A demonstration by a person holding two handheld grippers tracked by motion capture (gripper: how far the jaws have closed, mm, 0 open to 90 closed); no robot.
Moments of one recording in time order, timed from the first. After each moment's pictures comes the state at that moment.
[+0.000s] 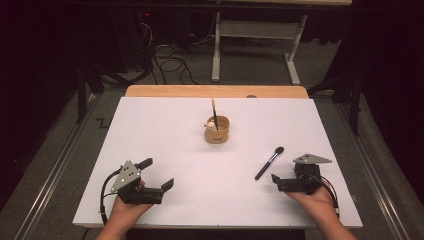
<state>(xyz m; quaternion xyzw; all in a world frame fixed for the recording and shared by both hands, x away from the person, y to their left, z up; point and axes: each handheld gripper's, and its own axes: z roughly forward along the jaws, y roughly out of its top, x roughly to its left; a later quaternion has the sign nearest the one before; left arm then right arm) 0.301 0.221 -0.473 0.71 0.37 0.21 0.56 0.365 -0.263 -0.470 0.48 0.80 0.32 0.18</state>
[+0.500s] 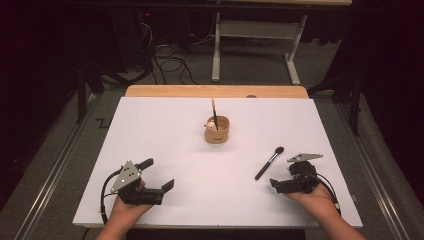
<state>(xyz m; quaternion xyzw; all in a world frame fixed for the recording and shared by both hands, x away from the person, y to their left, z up) 0.300 0.221 -0.473 0.71 0.36 0.21 0.56 0.370 -0.254 -0.470 0.47 0.83 0.26 0.14</state>
